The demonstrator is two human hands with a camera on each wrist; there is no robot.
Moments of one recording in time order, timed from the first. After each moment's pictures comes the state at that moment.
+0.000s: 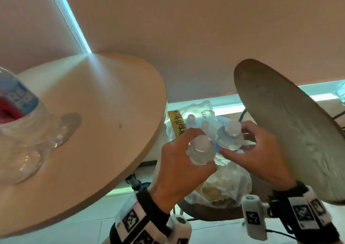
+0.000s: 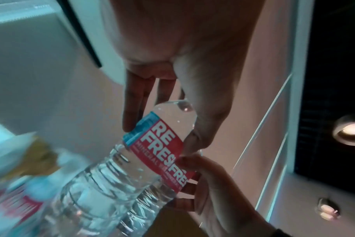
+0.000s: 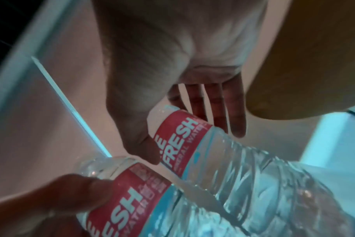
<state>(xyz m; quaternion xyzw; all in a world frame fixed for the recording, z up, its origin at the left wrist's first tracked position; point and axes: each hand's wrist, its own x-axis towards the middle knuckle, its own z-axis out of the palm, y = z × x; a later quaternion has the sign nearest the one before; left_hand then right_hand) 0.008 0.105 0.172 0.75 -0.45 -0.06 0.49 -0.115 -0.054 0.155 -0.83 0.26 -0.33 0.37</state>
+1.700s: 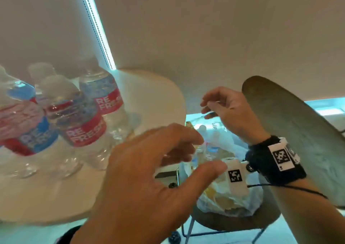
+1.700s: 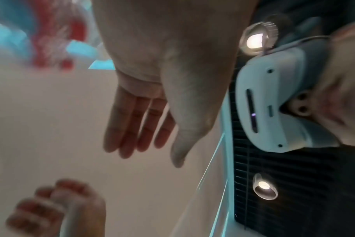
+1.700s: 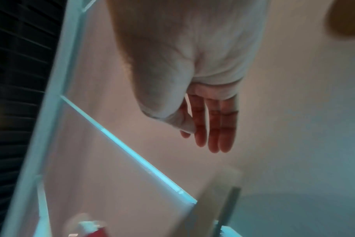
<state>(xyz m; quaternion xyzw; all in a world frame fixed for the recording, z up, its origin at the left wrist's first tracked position) 0.016 0.179 0.283 0.71 -0.55 -0.18 0.40 -0.049 -0.062 0.218 -0.77 0.22 -0.33 0.50</state>
